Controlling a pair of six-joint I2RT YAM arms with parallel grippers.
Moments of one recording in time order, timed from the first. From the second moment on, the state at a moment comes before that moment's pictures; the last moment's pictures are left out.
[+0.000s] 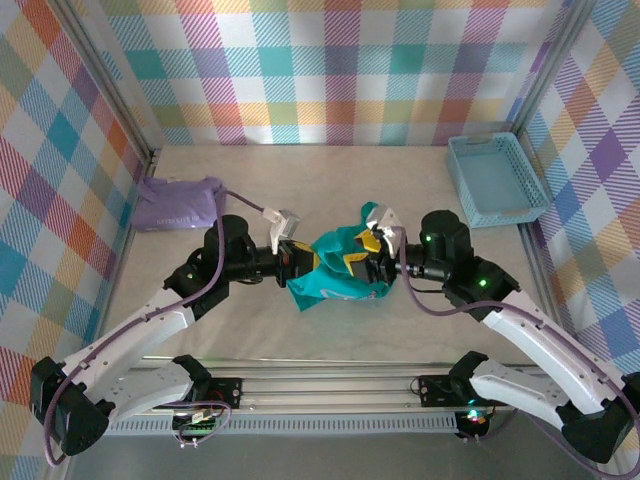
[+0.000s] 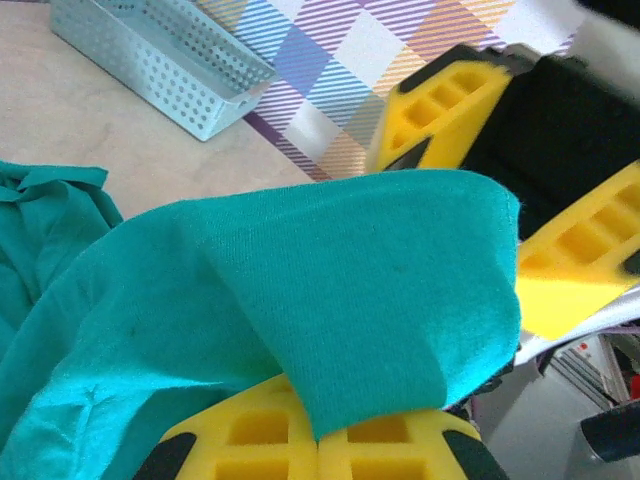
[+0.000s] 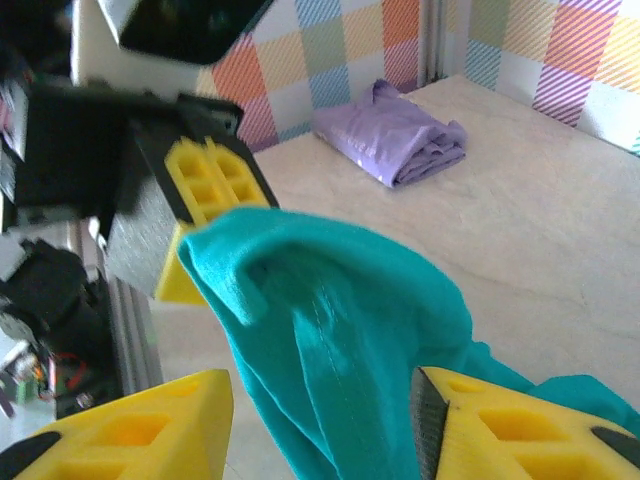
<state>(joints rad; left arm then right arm) -0.66 1.01 0.84 -0.12 0.59 -0.40 0.71 0.93 0.94 -0.38 -0.42 -0.05</state>
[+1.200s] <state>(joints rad) -0.65 0.97 0.84 -0.35 0.36 -0.35 0.67 1.07 0.94 -0.27 -0.72 0.13</state>
